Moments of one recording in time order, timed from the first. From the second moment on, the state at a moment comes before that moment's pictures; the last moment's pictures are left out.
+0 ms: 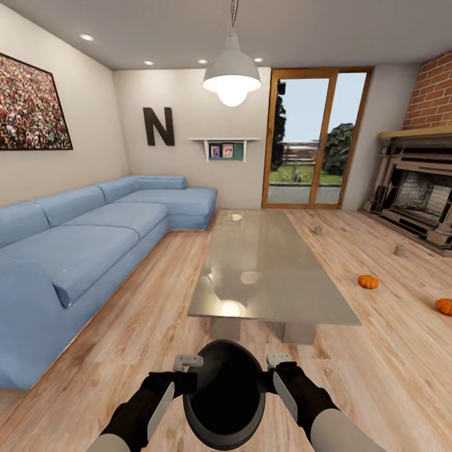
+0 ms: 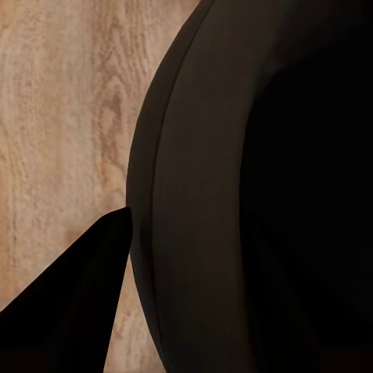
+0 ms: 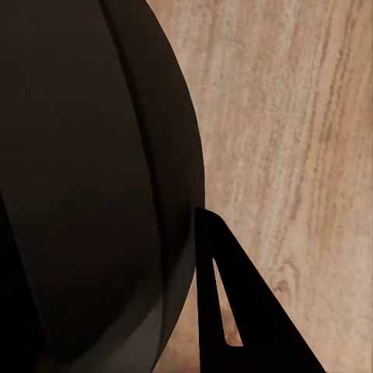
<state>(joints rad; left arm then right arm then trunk) -0.49 -0.12 -0.11 -0.68 0.09 0.51 -0.01 -0.60 0.14 0.10 -0.48 -0.09 0.55 -0.06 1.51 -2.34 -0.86</state>
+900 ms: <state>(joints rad) -0.49 -0.12 -0.11 -0.68 0.09 0.50 -0.01 -0.60 0.14 0.10 -0.48 -0.09 0.54 -0.06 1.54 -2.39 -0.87</state>
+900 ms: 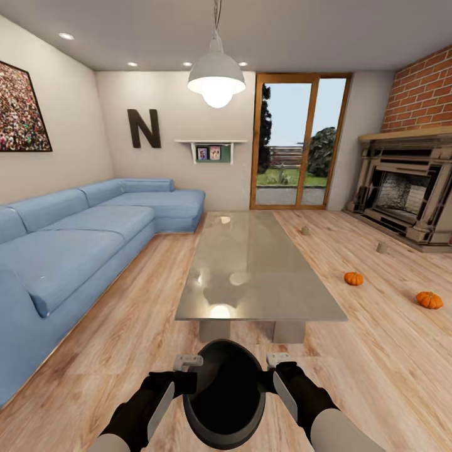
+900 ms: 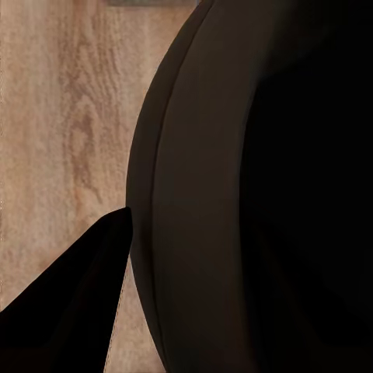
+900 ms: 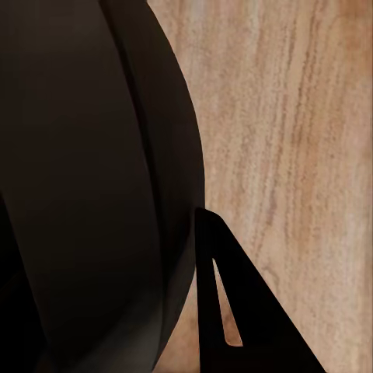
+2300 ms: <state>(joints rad) -0.49 -0.12 -0.11 -0.68 0.09 0.51 -0.01 -0.60 0.14 0.10 -0.48 -0.09 0.55 -0.05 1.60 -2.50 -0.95</state>
